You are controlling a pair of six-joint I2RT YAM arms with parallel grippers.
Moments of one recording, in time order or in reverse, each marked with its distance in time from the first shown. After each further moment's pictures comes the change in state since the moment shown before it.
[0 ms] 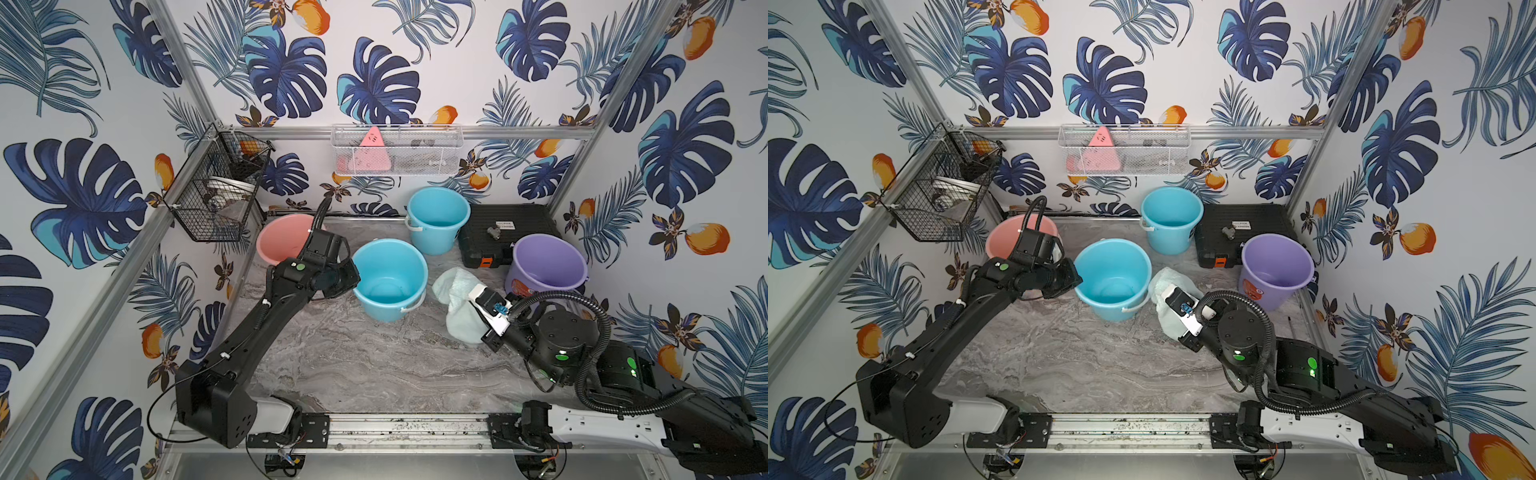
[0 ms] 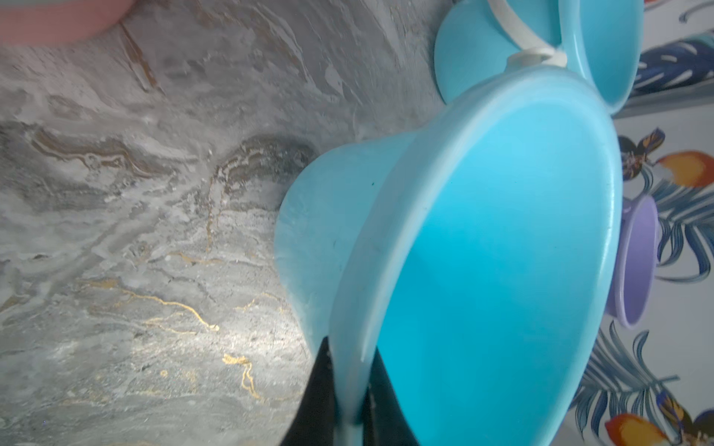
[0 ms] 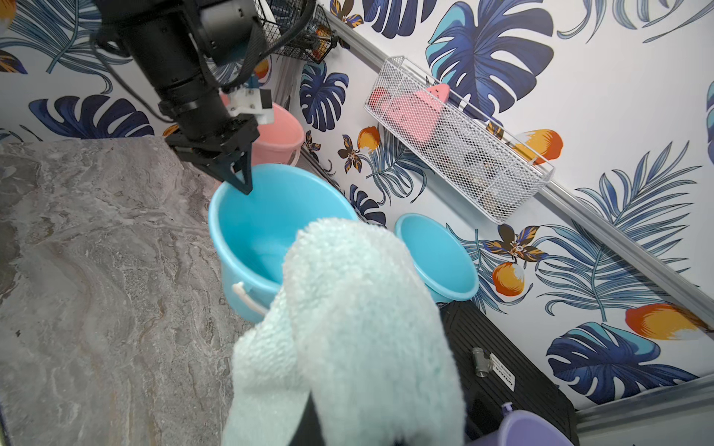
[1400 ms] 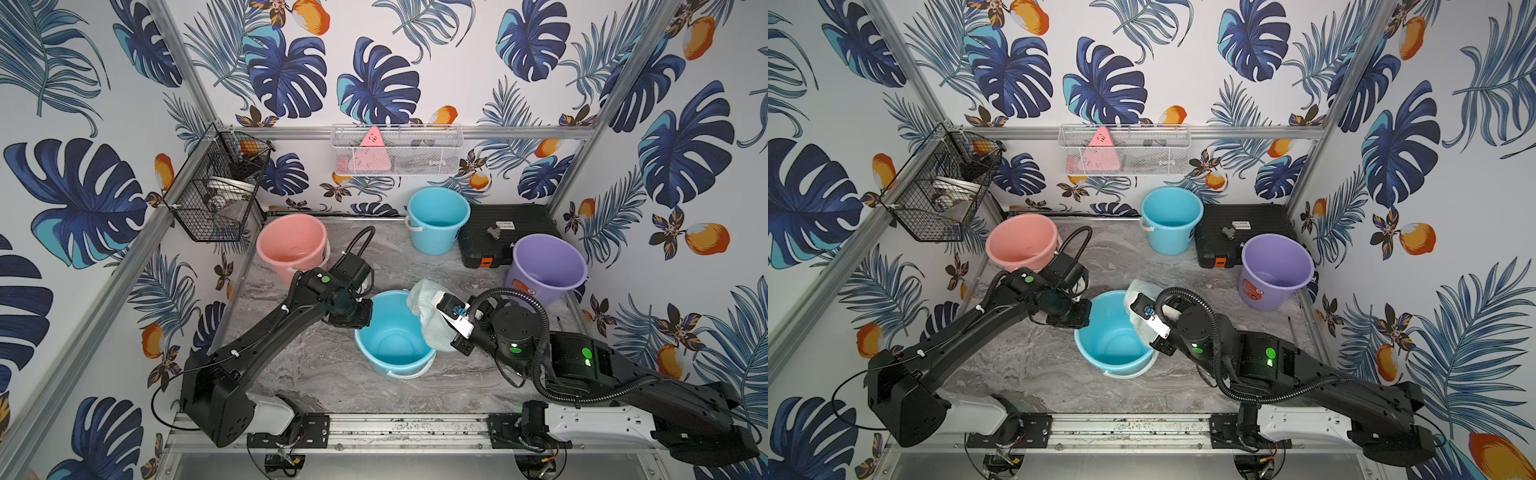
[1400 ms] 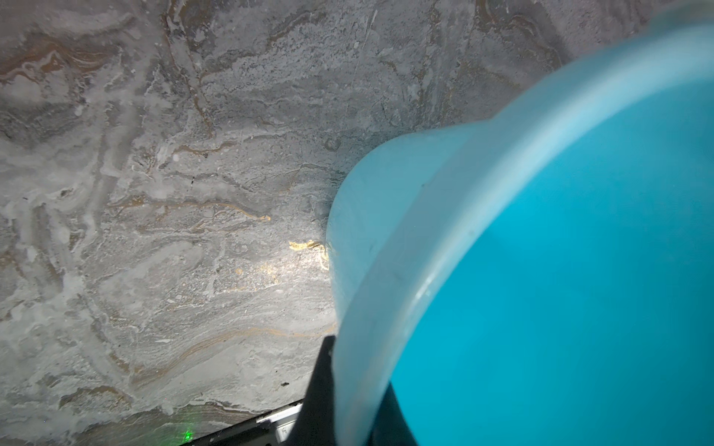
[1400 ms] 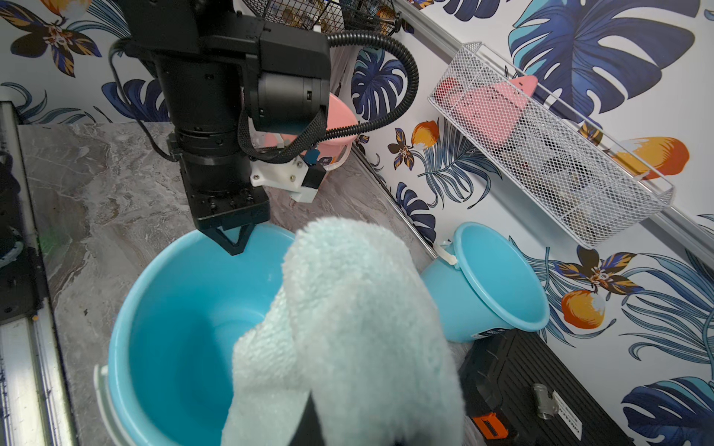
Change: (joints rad) left arm -0.208 0.053 0.004 -0.282 -0.068 0.318; right arm 0.003 0.150 -0.003 0.063 -0.133 0.030
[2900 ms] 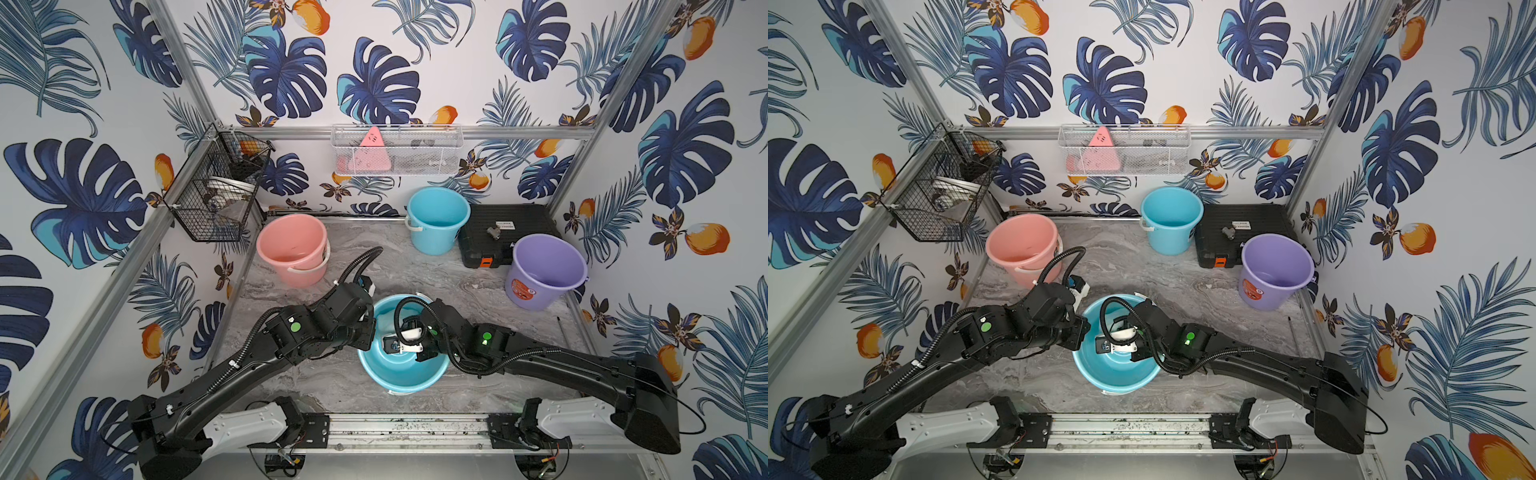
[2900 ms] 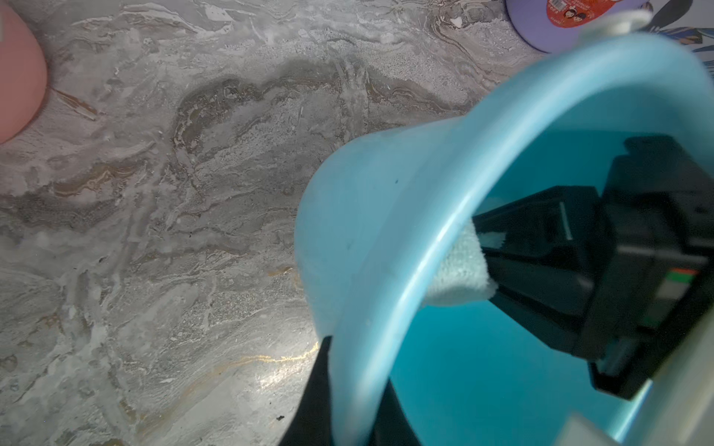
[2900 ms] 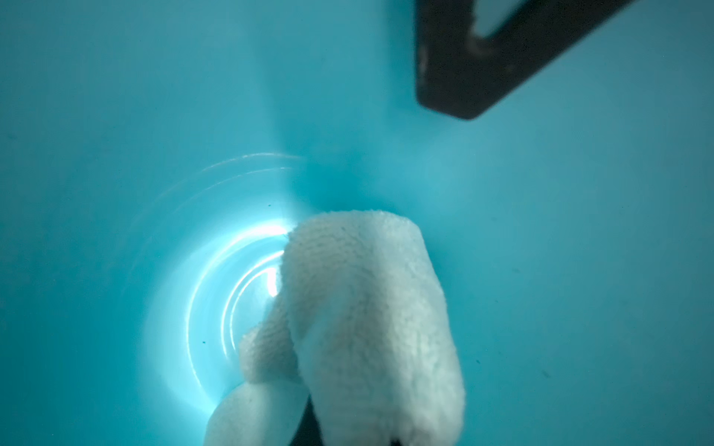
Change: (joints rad) left arm -0.315 -0.314 -0.084 0.092 -0.247 -0.062; right arm -0.207 0.373 -0.260 0.294 -0.466 -0.574
